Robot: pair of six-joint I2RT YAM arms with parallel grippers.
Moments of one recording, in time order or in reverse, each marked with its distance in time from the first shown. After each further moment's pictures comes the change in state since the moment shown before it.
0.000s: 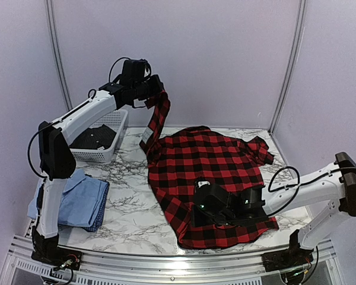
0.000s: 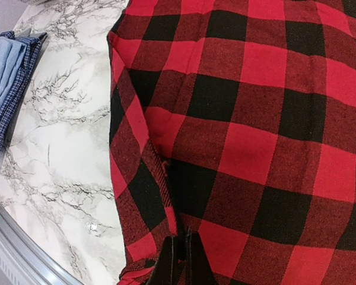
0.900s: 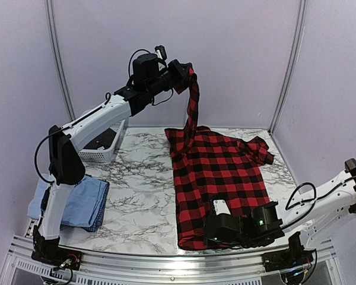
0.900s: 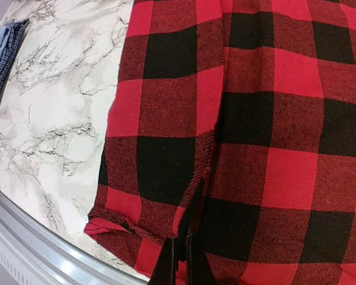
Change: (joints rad) left arm -0.144 0.055 0.085 0.388 0.126 -0.200; right arm 0.215 -0.130 -0.126 -0.154 0.146 0.293
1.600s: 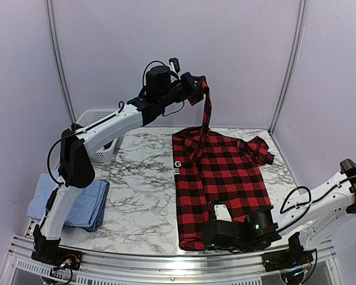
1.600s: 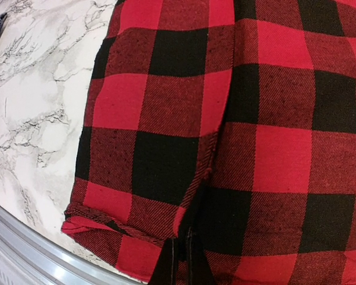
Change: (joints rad) left arm -0.044 0.109 0.040 0.058 0.077 -0.060; right arm 0.029 0.045 0.000 -0.049 0.007 0.083
